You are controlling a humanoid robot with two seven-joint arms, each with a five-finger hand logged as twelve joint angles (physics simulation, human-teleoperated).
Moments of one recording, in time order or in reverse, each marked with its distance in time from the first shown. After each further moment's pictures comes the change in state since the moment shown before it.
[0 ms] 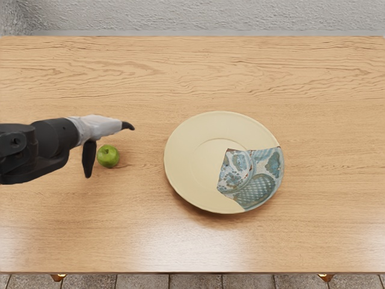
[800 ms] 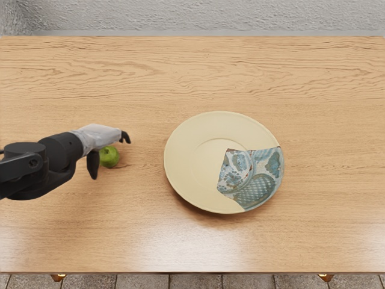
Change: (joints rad) left arm 0.087 -0.053 0.030 0.063 0.110 0.096 0.000; right arm 0.000 0.000 0.000 0.000 0.000 0.000 0.000
